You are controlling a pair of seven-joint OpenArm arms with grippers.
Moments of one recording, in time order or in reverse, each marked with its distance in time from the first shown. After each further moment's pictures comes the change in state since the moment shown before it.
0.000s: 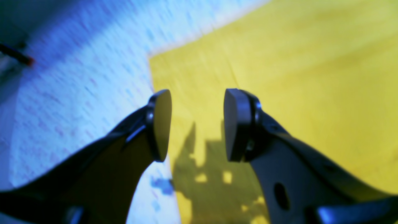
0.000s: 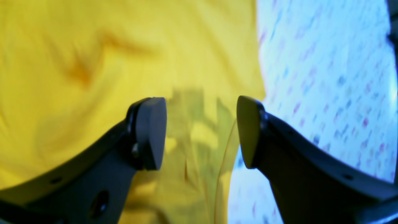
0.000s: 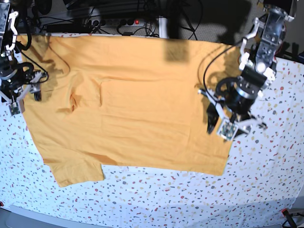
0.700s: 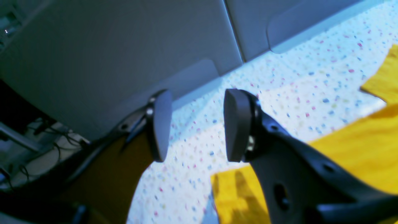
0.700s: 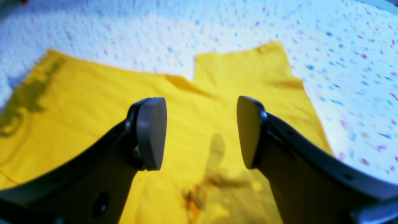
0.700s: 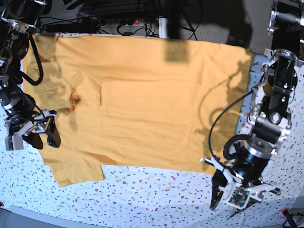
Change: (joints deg) left arm -21.6 0.0 0.0 -0.9 -0.4 -0.1 -4.0; right arm 17.4 -8.0 0.3 0.1 20.5 8.6 -4.7
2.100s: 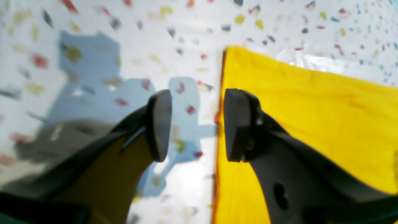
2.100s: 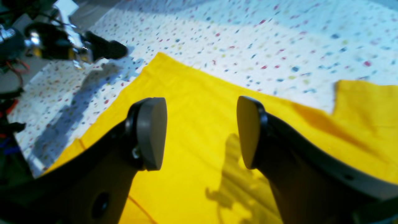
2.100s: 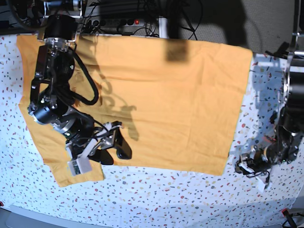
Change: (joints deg) left arm -30.2 2.9 -4.5 -97.0 -30.5 -22.8 -9.1; right arm 9.2 -14.0 -17.4 0.0 -0.9 0.1 -9.3
